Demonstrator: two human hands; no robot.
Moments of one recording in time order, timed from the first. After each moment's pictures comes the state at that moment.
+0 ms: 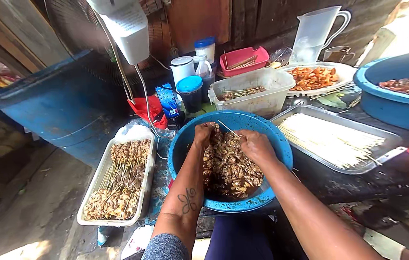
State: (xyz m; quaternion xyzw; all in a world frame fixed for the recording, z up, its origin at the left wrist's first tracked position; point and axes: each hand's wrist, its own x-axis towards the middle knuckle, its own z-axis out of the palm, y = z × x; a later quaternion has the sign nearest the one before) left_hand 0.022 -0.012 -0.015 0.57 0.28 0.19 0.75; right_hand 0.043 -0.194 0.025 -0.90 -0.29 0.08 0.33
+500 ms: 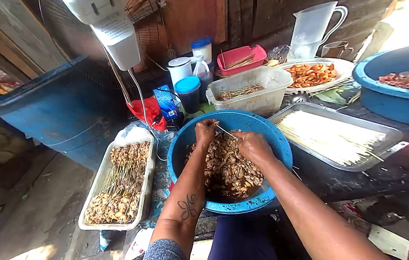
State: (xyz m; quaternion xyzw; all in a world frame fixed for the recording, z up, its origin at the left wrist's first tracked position) left_hand 0.023 -0.017 -0.008 0.78 0.25 0.23 0.53; right_hand 0.045 -0.190 0.025 -0.90 -0.28 0.13 0.30
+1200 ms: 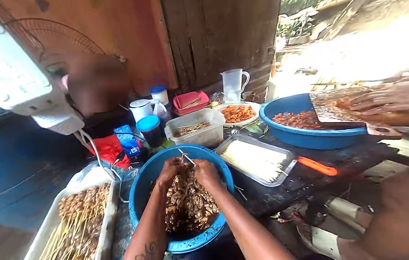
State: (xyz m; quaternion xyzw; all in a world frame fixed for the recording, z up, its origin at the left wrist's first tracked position) left_hand 0.009 -0.035 0.004 0.75 0.18 0.07 0.64; right_hand 0.044 -0.195 0.046 -0.88 -0.22 0.15 0.40
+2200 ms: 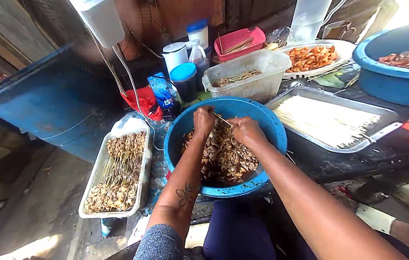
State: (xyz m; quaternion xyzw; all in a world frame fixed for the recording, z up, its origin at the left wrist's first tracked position) left_hand 0.016 -0.034 0.014 0.88 0.26 0.18 0.35; right_hand 0.038 -0.189 0.033 -0.88 -0.25 0.17 0.36
